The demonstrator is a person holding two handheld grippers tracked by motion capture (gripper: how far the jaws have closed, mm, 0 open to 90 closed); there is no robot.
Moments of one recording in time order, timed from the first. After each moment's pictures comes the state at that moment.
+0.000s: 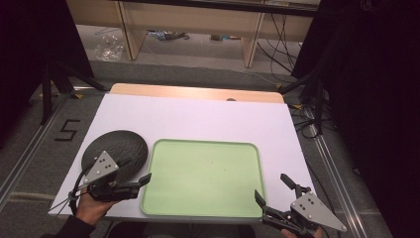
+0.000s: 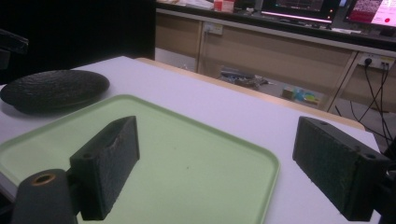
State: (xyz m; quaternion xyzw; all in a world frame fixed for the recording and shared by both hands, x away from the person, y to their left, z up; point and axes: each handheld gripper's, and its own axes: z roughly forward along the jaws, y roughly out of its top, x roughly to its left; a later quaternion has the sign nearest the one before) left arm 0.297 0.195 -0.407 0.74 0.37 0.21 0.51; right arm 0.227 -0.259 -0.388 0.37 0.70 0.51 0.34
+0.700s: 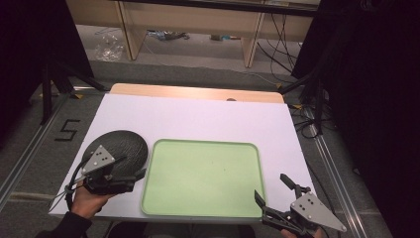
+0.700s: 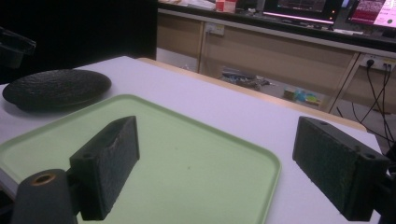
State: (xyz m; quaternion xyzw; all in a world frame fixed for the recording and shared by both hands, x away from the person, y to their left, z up) left arm 0.316 0.212 -0.409 0.75 0.41 0.20 0.48; right arm 0.226 -0.259 -0.387 0.37 0.70 0.51 0.34
